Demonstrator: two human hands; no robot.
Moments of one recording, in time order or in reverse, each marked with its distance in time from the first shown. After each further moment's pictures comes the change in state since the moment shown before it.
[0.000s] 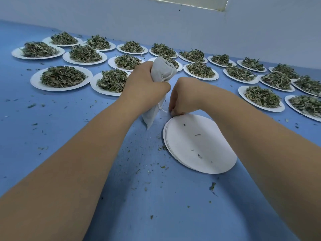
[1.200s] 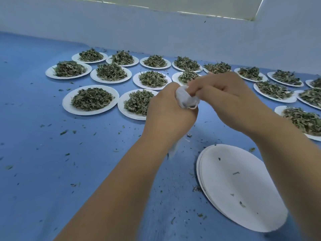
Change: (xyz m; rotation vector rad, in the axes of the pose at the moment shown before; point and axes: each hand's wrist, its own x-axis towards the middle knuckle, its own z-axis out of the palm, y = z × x) left_hand 0.022 -0.015 -0.009 0.073 0.132 0.046; right_hand -0.001 -0.016 -0.029 0.678 0.440 -0.469
